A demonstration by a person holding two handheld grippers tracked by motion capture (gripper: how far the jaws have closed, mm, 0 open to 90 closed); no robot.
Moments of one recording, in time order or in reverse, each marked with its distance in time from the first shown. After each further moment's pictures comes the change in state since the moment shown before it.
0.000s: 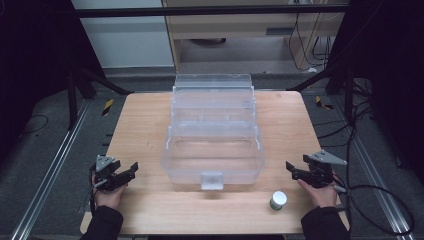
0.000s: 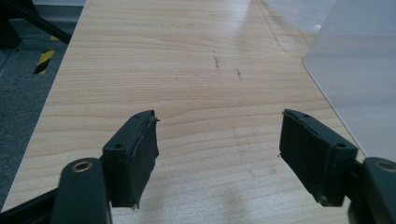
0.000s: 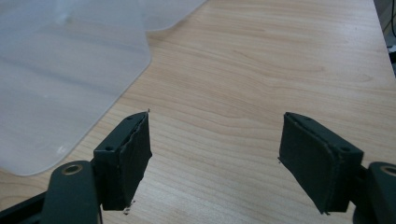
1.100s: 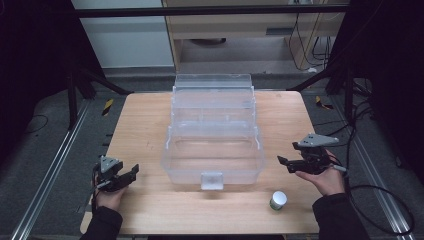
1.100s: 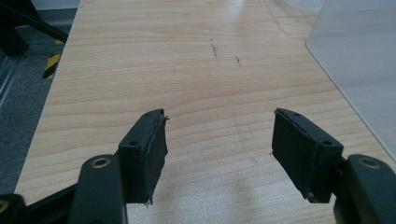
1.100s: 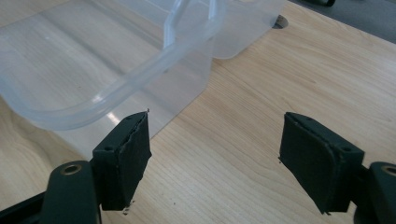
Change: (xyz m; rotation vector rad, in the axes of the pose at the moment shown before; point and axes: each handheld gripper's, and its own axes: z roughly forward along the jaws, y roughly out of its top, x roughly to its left) left arm -0.005 -0.003 0.002 0.032 0.027 0.070; right arm 0.026 0.073 -0.016 0.102 0.167 -0.268
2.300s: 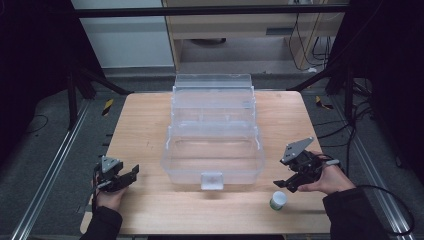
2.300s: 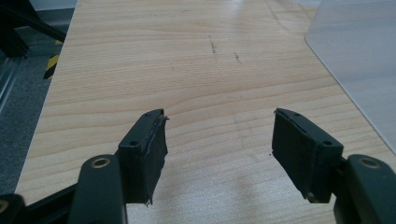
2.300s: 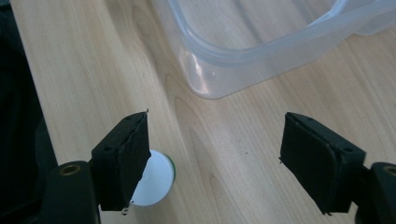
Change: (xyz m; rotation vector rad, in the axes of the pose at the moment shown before) left arm -0.001 0.000 0.000 0.012 0.001 0.020; right arm 0.035 0.024 -0.009 0.322 0.319 -0.337
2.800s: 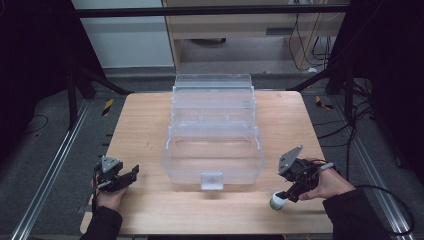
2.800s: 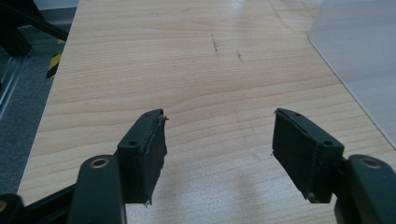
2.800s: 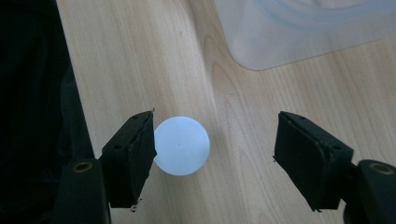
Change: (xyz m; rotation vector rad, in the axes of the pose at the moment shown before) left arm 0.000 0.000 0.000 0.006 0.008 0.002; right arm 0.015 -0.001 0.010 0.146 0.095 -0.105
